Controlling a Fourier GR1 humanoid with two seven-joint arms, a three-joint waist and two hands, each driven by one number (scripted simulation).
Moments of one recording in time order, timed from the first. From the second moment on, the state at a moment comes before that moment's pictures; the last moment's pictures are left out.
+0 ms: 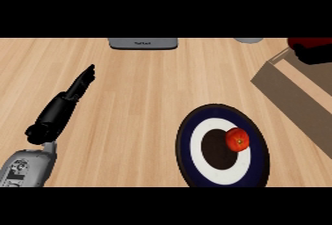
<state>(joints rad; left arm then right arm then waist) -0.22 0.31 -0.06 -1.53 -0.07 -0.15 -0.08 -0.69 -0.48 -0.20 -1.39 0.88 0.08 0.40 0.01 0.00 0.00</state>
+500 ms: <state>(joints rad) -0.22 0.30 -0.05 -1.54 -0.08 -0.16 -0.08 -0.70 -0.66 -0.26 -1.02 0.83 0.28 0.22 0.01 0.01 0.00</state>
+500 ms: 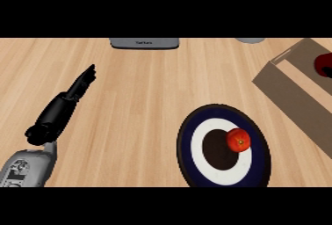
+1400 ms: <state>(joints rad) -0.22 0.29 -0.04 -1.54 -0.09 -0.17 -0.06 -0.75 -0.77 -0.39 -0.65 0.66 0.40 -0.24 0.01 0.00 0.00</state>
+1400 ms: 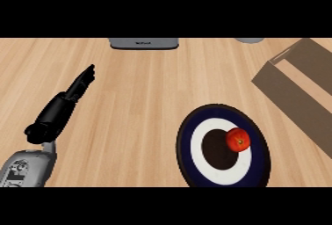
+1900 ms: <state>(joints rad) -0.23 0.28 -0.03 -1.54 -0.09 -0.17 -0.06 -0.83 -0.78 -0.79 -0.48 0.31 0.33 -0.18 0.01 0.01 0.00</state>
